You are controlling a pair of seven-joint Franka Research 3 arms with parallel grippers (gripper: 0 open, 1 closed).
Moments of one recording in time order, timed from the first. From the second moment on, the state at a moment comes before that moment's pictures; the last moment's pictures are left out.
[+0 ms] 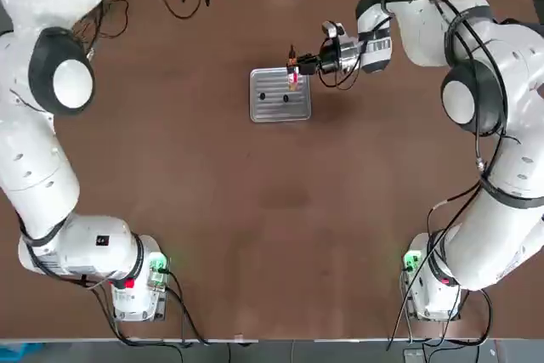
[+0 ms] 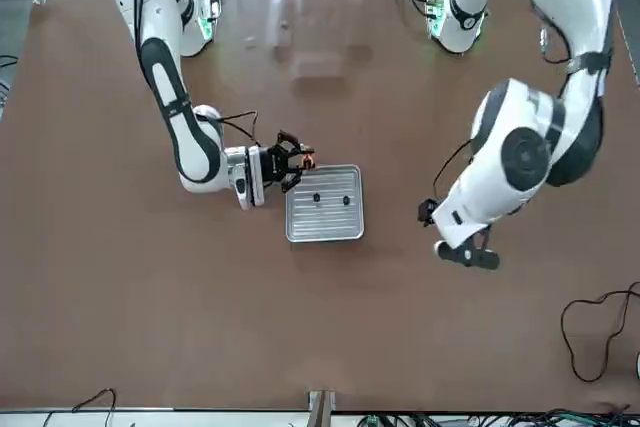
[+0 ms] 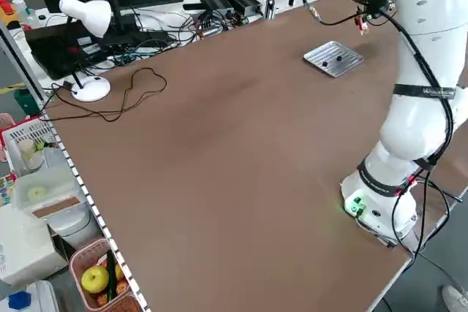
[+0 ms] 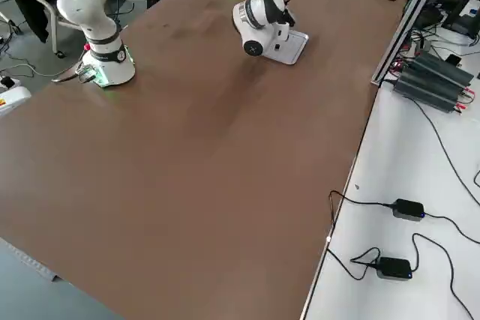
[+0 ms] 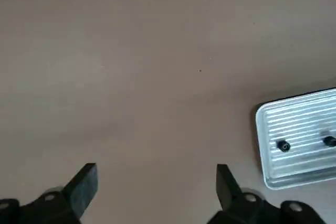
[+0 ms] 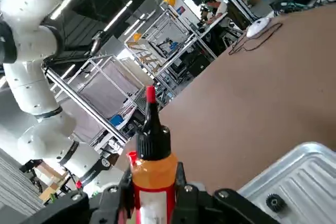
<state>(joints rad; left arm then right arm) 0.01 0.48 -0.41 -1.37 0.17 1.80 -0.22 0.44 0.55 0.01 -1.98 1.79 1.83 -1.75</state>
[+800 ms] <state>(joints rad) 0.06 0.25 -0.29 -1.42 0.10 1.61 -0.07 0.47 0.55 0.01 -1.97 1.79 1.87 -1.30</state>
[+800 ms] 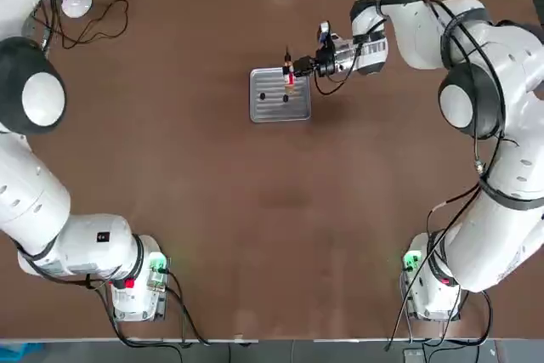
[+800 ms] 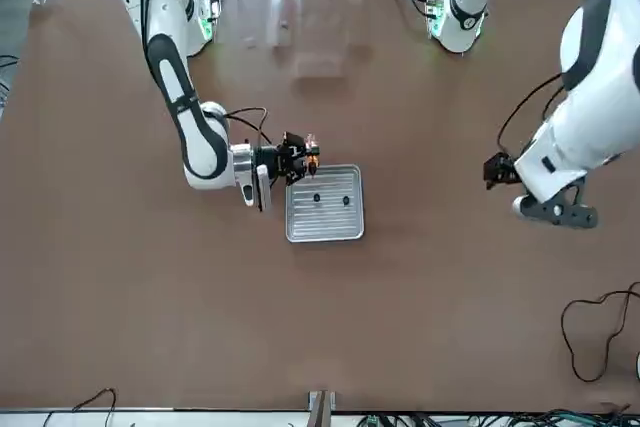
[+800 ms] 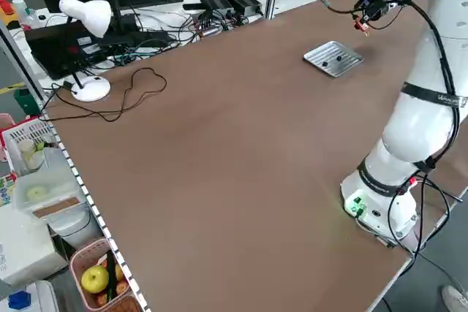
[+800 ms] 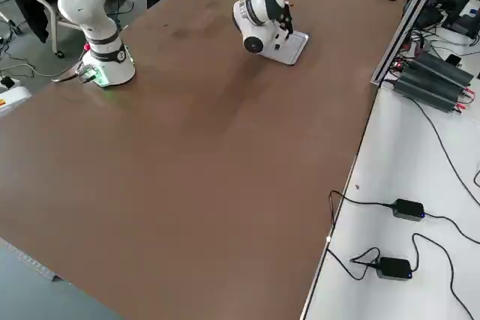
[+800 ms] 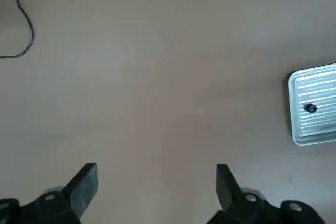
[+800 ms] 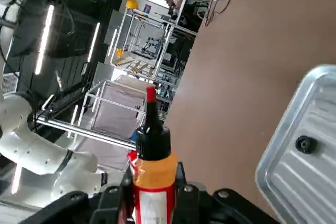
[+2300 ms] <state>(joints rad) -0.08 0.11 0.08 -1.47 0.04 1.55 0.07 0.51 0.62 0.01 -1.92 1.80 1.89 -0.62</state>
